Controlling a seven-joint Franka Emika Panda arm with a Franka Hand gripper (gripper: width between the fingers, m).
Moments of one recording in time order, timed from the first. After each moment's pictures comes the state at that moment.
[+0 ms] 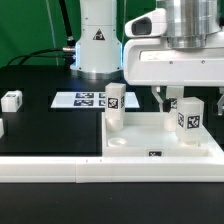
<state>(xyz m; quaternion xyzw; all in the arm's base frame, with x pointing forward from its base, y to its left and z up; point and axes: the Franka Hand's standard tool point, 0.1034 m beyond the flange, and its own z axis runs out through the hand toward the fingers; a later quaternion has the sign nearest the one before) 0.602 0.119 0.079 -0.98 0.20 -0.01 0.05</state>
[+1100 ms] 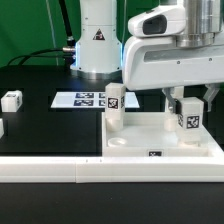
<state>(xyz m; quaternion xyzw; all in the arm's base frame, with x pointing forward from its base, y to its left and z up) 0.603 0.117 0.079 -1.00 -0.01 -0.02 0.04</state>
